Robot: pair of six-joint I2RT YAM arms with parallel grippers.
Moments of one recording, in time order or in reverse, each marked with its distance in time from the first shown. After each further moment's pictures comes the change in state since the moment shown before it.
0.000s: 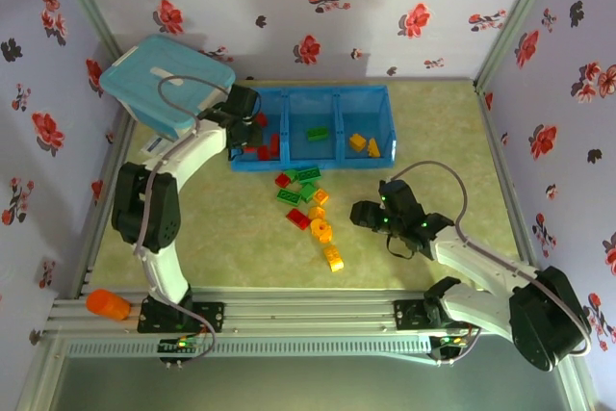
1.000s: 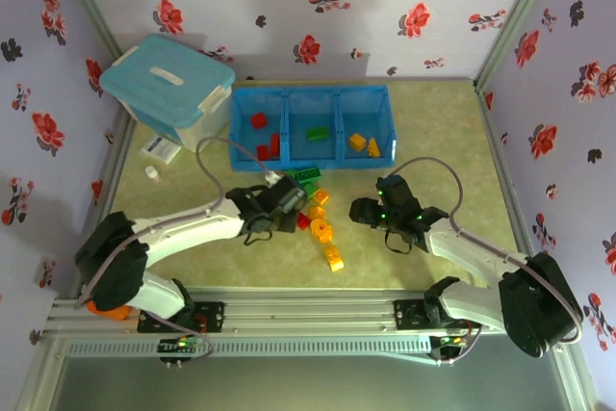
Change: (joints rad) left arm -0.539 -0.411 -0.552 0.043 -0.106 -0.327; right arm -0.021 0.088 0.037 0.012 -0.004 -0.024
